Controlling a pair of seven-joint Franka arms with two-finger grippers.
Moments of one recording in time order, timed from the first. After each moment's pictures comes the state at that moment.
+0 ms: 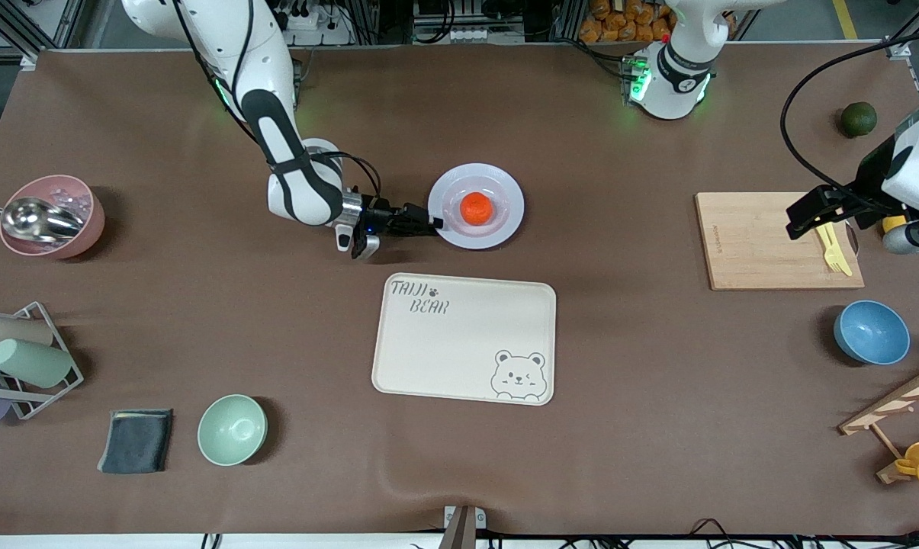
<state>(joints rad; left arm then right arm) 0.04 0.07 -0.15 -1.49 0.05 1.60 -0.24 0.69 0.51 -0.05 -2.29 2.05 2.19 -1.12</state>
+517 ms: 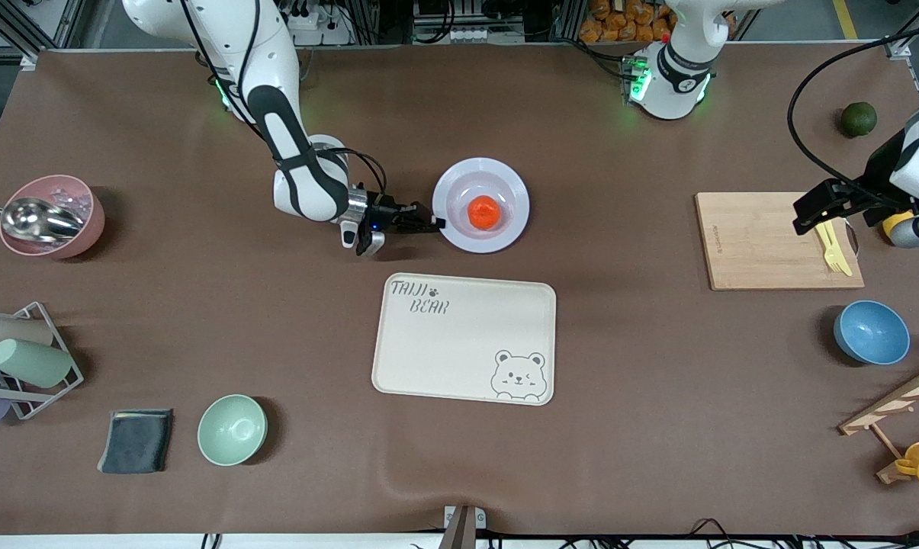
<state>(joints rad) 0.05 0.06 -0.14 -1.49 0.05 1.60 -0.20 0.71 0.51 -0.05 -2.28 2.09 2.18 -1.14</state>
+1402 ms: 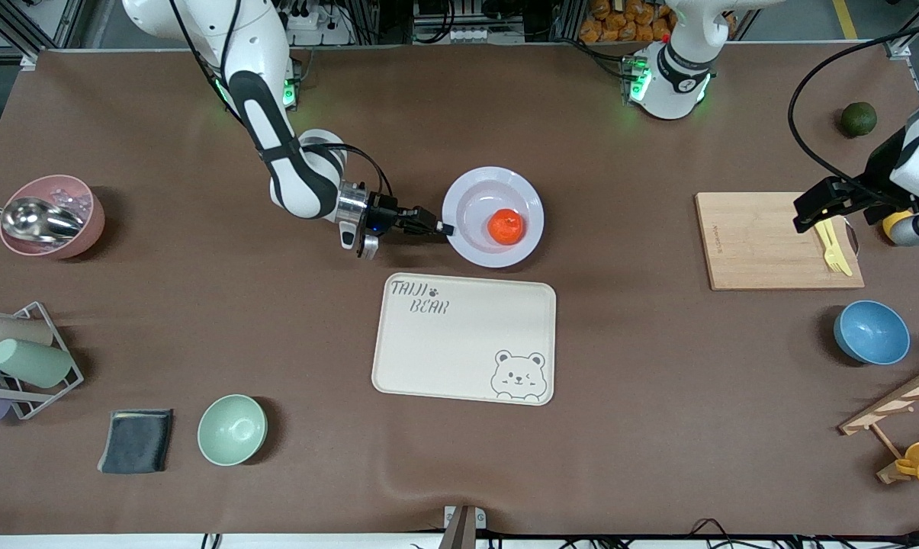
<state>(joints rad) 0.05 0.06 -0.15 -1.49 0.05 1.59 -0.20 0.70 0.44 -0.06 -2.27 2.23 2.14 -1.07</state>
